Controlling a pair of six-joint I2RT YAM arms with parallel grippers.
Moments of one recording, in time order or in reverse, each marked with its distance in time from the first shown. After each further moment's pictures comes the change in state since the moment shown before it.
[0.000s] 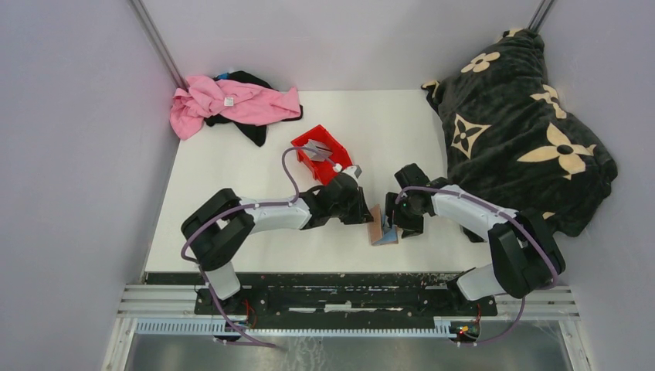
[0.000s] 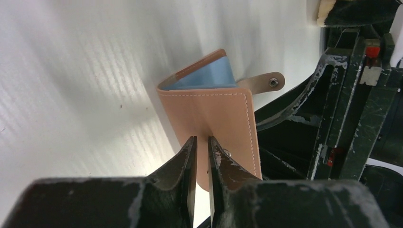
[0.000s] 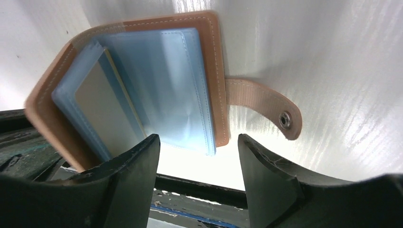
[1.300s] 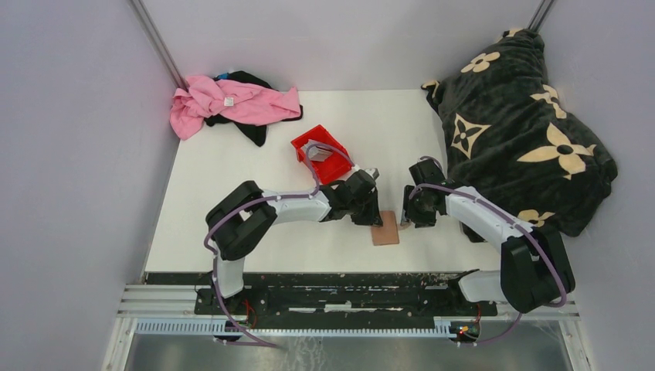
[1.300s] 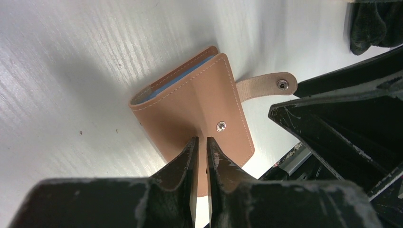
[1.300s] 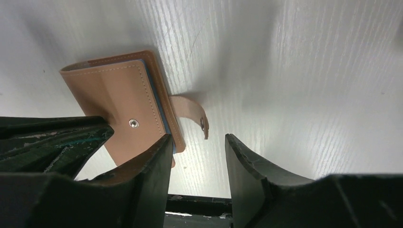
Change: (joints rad) left arm -0.033 0.174 0.214 -0.158 0.060 0.056; right arm -0.093 -0.119 0.000 -0.053 0.163 -0.084
